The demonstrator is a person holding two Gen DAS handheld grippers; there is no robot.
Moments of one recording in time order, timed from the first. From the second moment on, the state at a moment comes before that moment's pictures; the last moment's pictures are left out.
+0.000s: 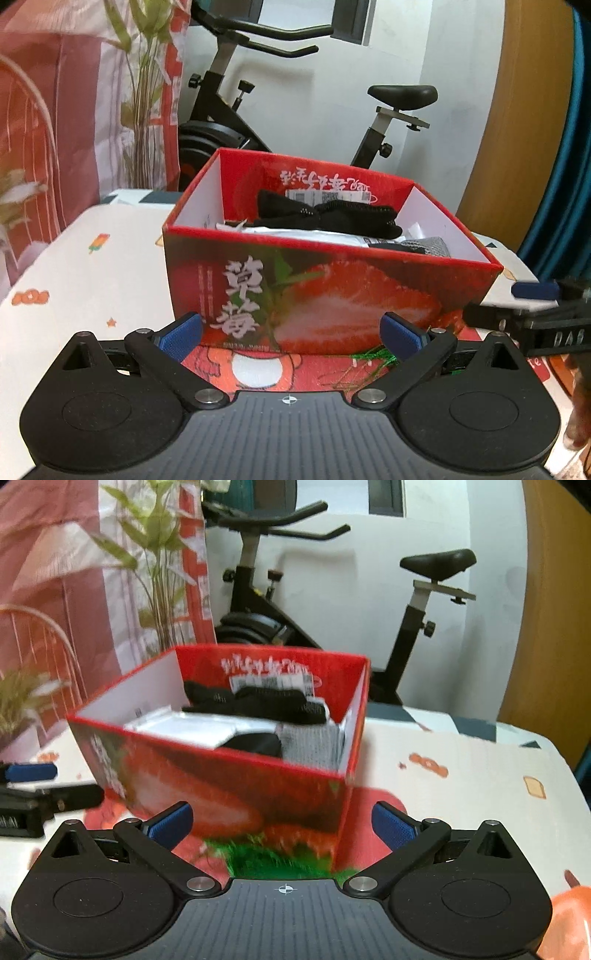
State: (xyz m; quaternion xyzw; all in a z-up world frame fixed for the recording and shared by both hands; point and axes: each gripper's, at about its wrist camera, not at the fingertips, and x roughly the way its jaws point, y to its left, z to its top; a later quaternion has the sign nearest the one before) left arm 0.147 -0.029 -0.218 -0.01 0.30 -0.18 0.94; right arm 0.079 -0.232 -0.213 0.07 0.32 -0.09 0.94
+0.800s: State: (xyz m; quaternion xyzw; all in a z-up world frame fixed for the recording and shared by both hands) left arm 0.151 -0.014 -0.265 -0.04 0.36 -0.17 0.92; right arm 0.085 -0.211 -0.287 0.09 0.42 -0.07 0.90
